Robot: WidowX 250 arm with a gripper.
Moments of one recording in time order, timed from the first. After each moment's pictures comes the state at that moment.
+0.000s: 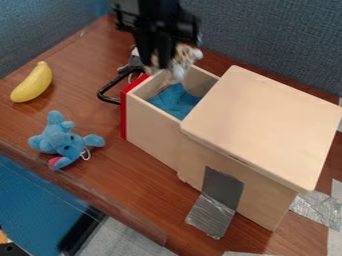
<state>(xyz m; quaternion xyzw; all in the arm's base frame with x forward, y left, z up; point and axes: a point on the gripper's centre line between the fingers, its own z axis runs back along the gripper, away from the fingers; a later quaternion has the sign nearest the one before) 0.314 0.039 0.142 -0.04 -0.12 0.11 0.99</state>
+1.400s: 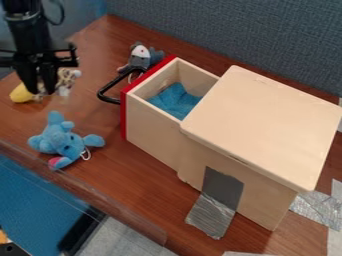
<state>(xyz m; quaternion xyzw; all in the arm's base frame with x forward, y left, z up) 0.241 0.165 0.061 0.00 -0.07 0.32 0.94</state>
